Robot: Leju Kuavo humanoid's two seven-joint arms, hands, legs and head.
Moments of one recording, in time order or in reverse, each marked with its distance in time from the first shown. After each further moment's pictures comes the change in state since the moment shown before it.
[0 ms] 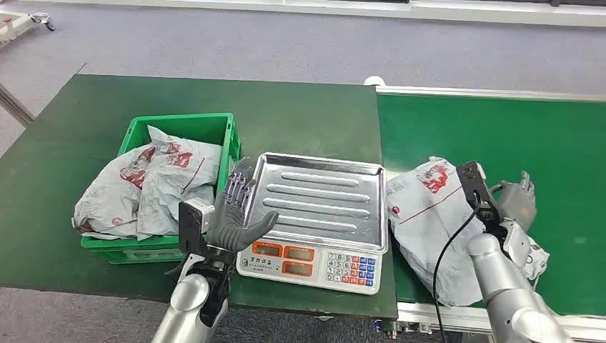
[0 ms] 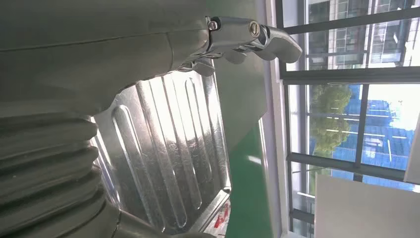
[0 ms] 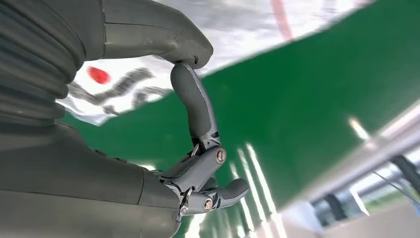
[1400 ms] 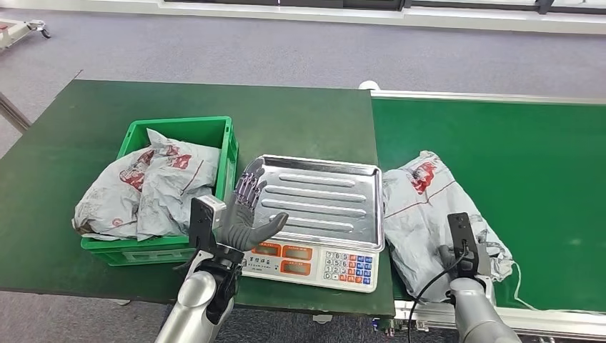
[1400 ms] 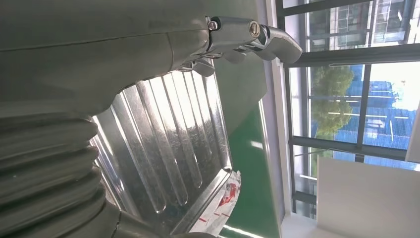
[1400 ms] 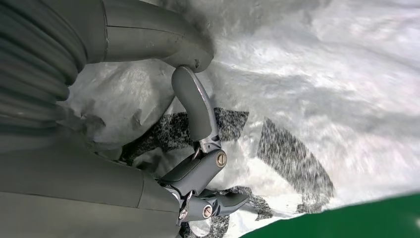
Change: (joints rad) left arm -0.028 -0.002 -0.032 0.045 0.013 -0.014 0.015; right arm 0.120 0.128 -0.286 0.206 -0.311 0.187 -0.267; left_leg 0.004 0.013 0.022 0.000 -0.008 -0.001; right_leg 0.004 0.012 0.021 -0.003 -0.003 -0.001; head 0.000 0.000
